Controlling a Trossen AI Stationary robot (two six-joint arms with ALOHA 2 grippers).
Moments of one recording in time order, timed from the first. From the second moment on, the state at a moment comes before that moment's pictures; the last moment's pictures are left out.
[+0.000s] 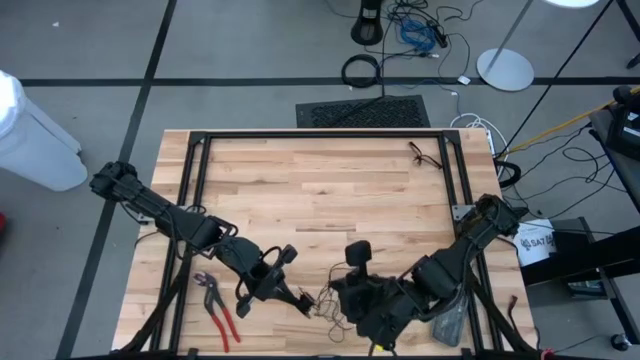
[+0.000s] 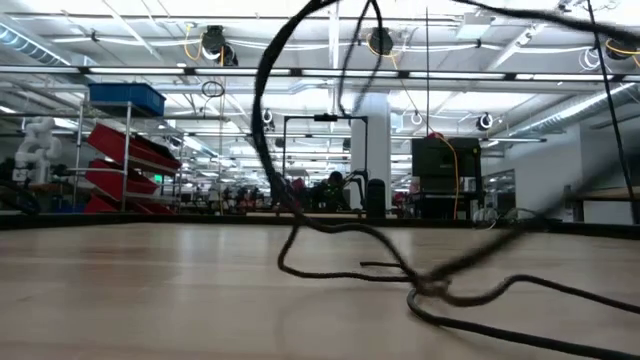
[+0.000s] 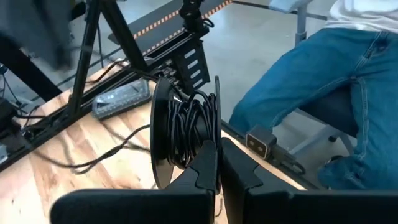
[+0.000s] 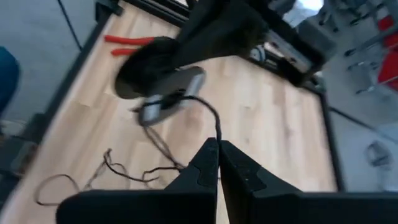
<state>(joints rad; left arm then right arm) -0.48 1.39 1.12 -0.16 0.15 0.32 0.66 1.91 2.08 -1.05 0.67 0.11</state>
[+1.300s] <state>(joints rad) -0.49 1.40 1.12 0.02 0.18 0.41 0.52 1.91 2.08 -0.69 0.30 -0.20</state>
